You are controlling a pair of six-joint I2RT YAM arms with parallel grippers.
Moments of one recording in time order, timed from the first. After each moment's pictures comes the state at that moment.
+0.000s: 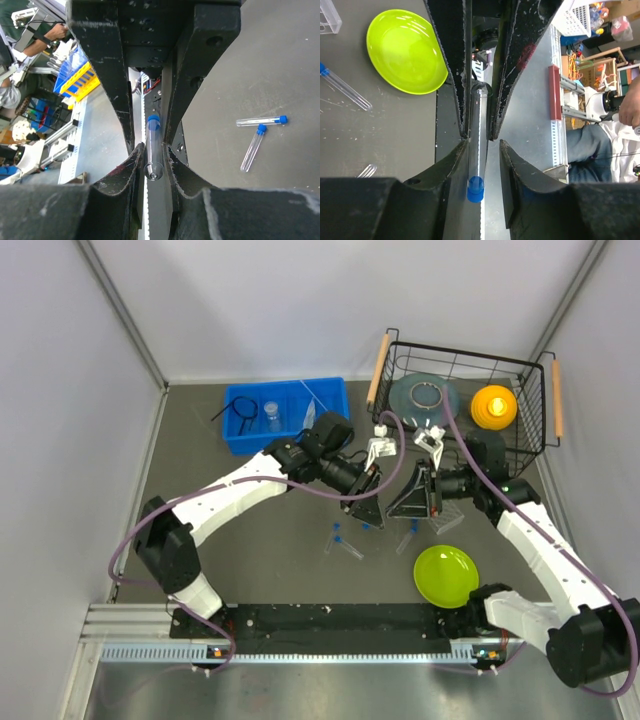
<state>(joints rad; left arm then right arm) -0.81 1.63 1.43 -0.55 1.03 -0.17 0.27 1.03 0.85 -0.39 -1.29 0.11</state>
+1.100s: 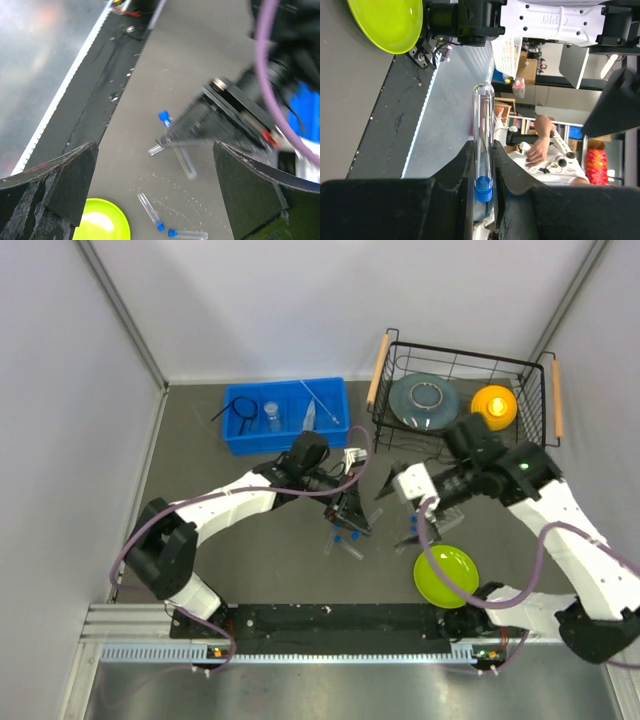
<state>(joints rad) -0.72 1.54 1.04 -0.11 1.13 -0.85 0.52 1.11 1.44 -1.25 -1.01 -1.09</state>
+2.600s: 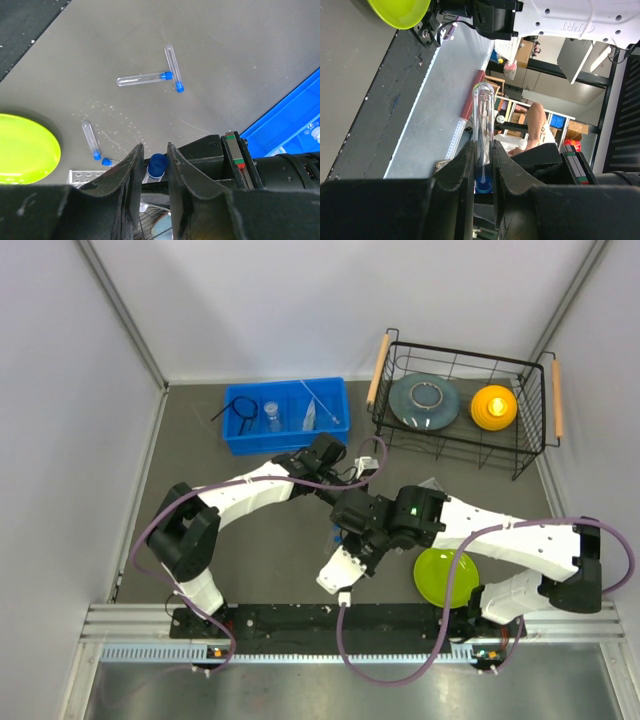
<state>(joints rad) -0.75 1.71 1.20 -0.38 1.18 -0.78 1.25 1.38 1.38 -1.16 -0.03 -1.24</state>
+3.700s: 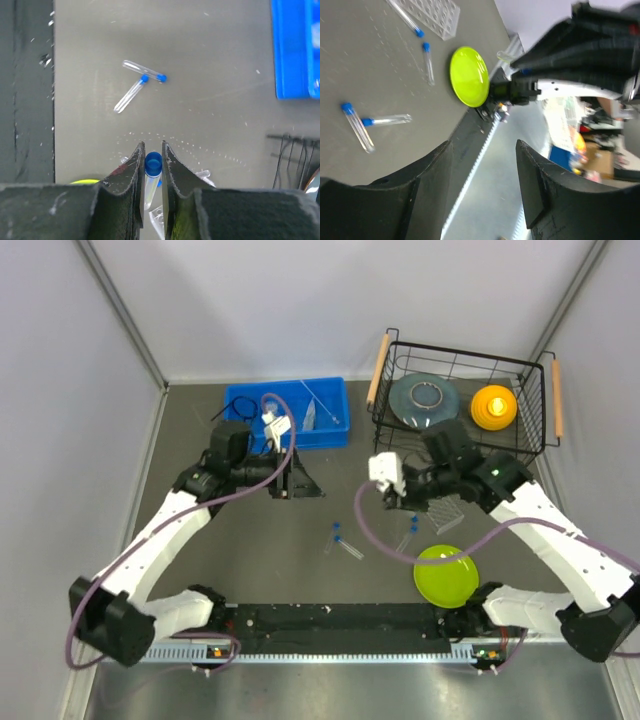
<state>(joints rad) -0.42 1.22 1.06 -0.42 0.91 -0.61 0.72 1.17 1.29 -1.00 -0.52 -0.86</state>
